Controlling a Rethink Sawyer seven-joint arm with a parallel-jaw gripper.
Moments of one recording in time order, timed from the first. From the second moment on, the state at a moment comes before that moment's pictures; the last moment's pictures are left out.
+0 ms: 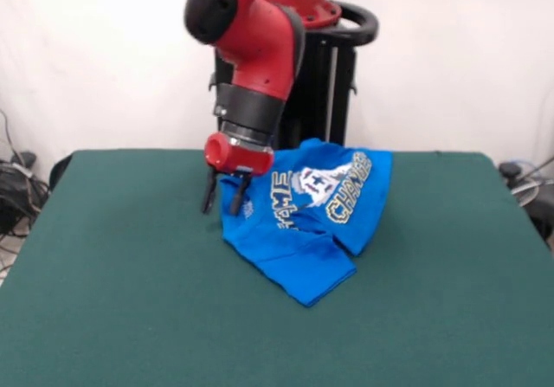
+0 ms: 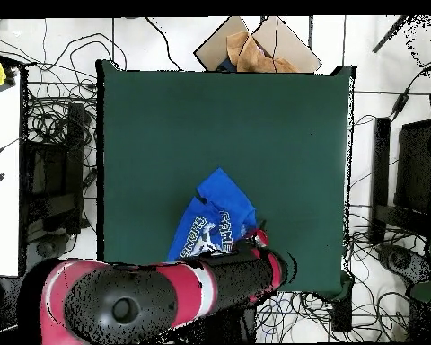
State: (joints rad) arm 0.15 0.01 -0.70 1.75 -0.53 -0.66 1.79
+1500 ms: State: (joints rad) arm -0.11 -0.18 -0.54 1.52 -1.12 -0.28 1.79
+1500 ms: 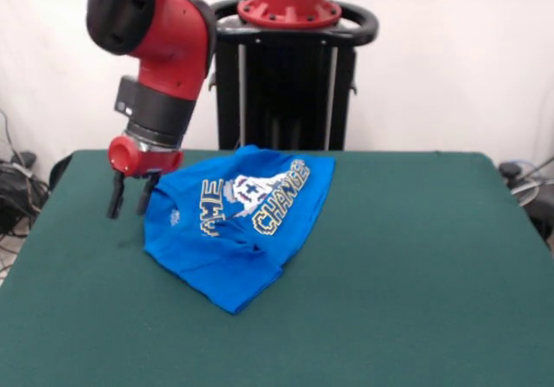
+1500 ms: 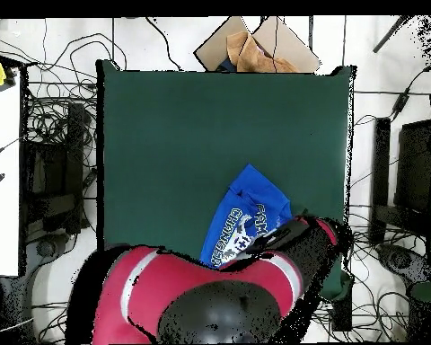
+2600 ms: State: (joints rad) arm -0.32 -0.51 -0.02 1.91 -0.88 0.09 1.79
